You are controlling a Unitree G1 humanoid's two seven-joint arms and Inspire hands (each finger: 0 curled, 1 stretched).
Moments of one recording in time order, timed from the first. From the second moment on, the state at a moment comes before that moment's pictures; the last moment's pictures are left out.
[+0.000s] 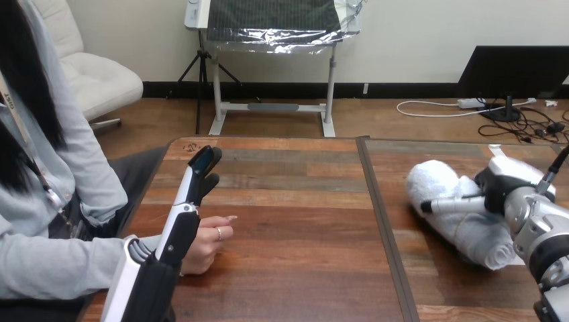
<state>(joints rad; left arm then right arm) 0.38 0.18 -0.05 0.09 0.12 -1.19 -0.07 -0.88 -0.46 0.35 1.39 -0.65 0.09 0.05</state>
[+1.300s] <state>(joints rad) 0.40 0.18 -0.02 0.07 0.12 -1.20 -0.07 -0.83 -0.41 0.35 1.39 -0.64 0.10 -0.08</state>
